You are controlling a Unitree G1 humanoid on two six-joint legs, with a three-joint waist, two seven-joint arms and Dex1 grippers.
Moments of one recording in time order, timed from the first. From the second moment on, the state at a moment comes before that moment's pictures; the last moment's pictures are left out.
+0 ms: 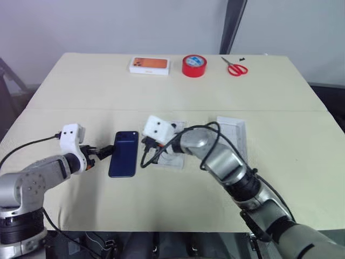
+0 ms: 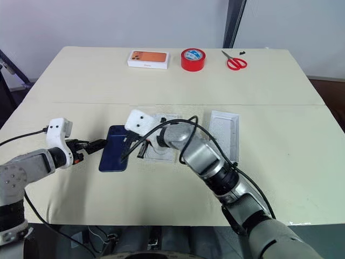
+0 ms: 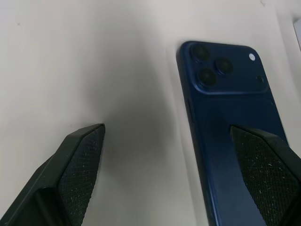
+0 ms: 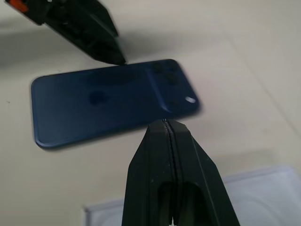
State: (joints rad) left arm -0.26 0.60 0.47 -0.28 -0.81 1.38 -0.21; right arm -0.77 -0.18 0.58 -0.12 -0.03 0.87 0.67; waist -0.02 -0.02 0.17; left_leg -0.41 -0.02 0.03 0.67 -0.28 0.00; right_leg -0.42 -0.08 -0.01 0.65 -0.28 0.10
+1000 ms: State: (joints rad) left arm -0.29 0.45 0.57 -0.14 -1.42 1.57 0.15; right arm -0.86 -0.11 0.77 0.13 -0.21 0.75 0.72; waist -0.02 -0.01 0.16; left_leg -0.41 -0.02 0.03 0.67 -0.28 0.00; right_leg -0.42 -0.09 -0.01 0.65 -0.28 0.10
